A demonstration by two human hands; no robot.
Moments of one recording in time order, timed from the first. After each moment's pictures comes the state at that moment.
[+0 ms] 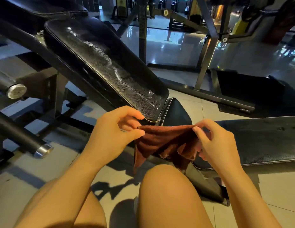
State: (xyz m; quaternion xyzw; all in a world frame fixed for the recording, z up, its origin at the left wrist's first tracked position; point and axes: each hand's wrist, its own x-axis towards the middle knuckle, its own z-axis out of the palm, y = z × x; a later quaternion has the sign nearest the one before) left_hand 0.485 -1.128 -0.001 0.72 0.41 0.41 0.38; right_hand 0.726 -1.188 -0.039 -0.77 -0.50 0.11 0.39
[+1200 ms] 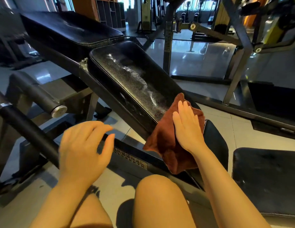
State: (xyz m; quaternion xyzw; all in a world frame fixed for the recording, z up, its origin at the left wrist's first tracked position) left_hand 0.379 -1.085 -0.010 0.76 0.49 0.40 -0.16; right_hand 0.642 -1.022 -0.038 -0.68 -0.65 0.13 0.32
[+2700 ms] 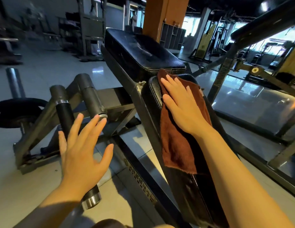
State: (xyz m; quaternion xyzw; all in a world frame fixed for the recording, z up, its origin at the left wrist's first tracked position) left_hand 0.330 -1.050 -0.033 0.58 0.68 0.43 -0.14; right_hand 0.539 -0.896 0.081 -0.36 -0.88 0.06 0.30
